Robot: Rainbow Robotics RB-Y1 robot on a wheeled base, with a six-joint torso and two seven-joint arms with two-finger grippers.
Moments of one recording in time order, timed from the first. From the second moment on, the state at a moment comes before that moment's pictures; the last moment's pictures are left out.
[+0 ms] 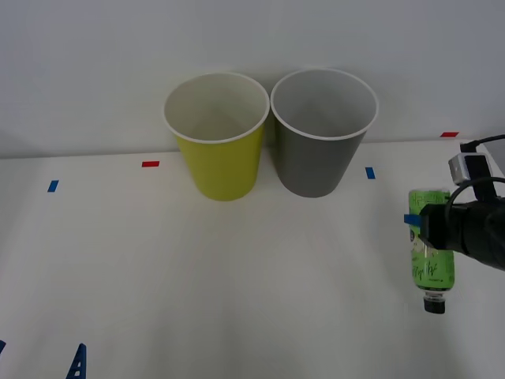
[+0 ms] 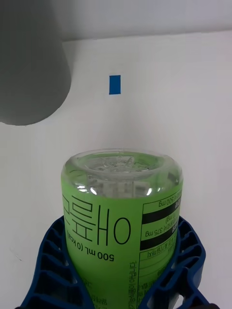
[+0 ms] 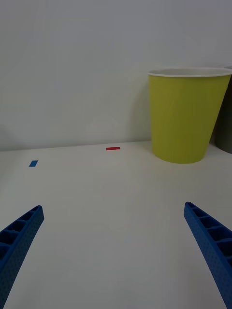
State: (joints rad) right arm -0.05 -0.25 -0.23 -2.33 -0.37 1.55 1.61; left arm 1.13 0.50 -0.22 -2.09 0.33 -0.73 -1.64
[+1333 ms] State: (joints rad) right arm -0.11 -0.12 -0.10 -2.56 -0.57 1.23 1.87; left arm 1.13 0.50 -0.22 -2.09 0.33 -0.73 -1.64
